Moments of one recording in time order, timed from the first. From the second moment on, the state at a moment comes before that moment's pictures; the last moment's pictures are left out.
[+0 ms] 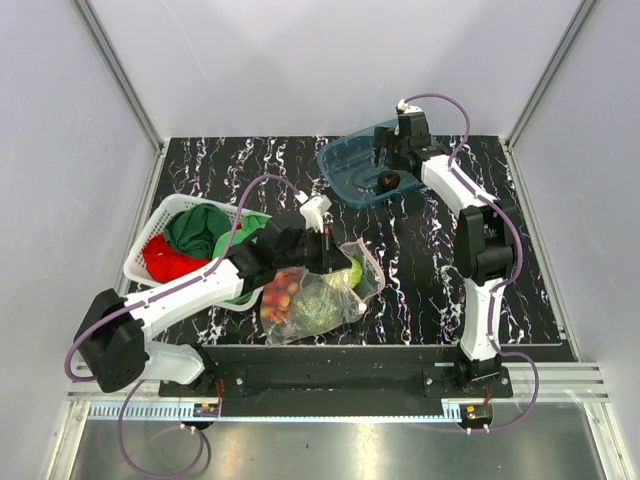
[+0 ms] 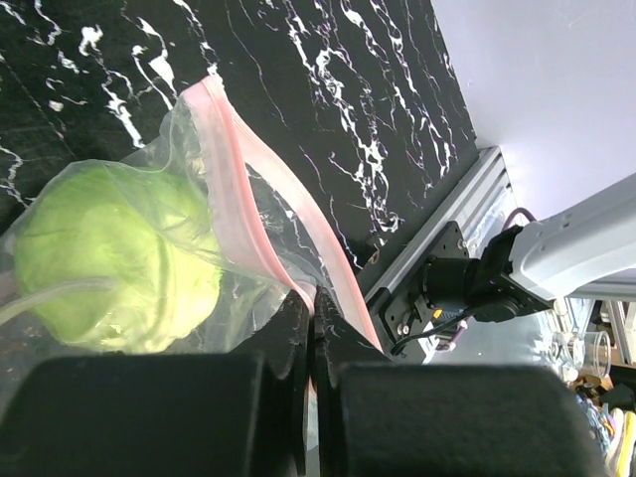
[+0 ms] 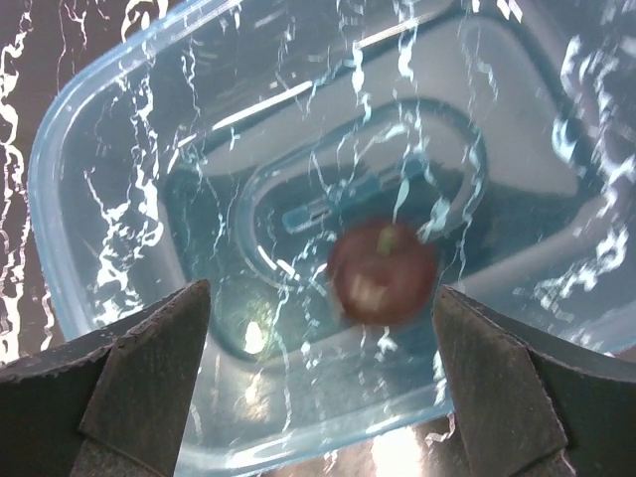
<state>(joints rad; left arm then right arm) -0.83 1.31 0.90 -0.07 0.27 -0.72 0.26 2.11 1.80 -0.30 0.04 0.27</state>
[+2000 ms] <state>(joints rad) -0.86 1.61 1.15 -0.15 0.17 -0.81 0.39 1.53 0.61 0.19 -0.55 0.86</state>
